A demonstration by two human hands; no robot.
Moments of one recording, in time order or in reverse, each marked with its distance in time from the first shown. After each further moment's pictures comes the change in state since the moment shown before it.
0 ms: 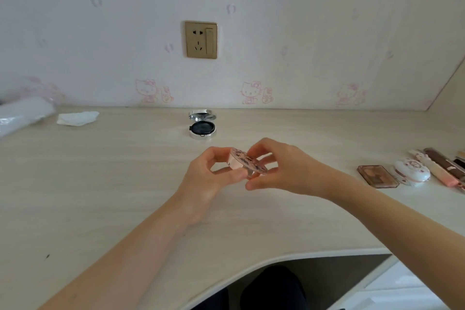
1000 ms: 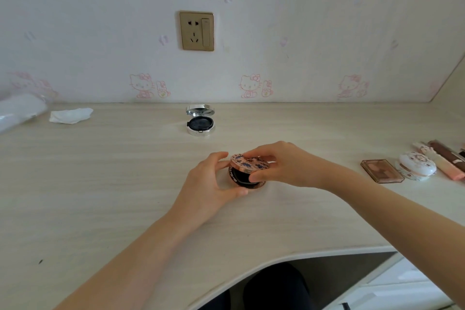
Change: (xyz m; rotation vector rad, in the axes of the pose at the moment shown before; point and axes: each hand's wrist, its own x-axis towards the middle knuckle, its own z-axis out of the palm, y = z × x) left_hand 0.001 -0.021 -0.006 0.752 0.067 0.122; right_hand 0.023 0.023 0.003 -0.118 -0.085 0.007
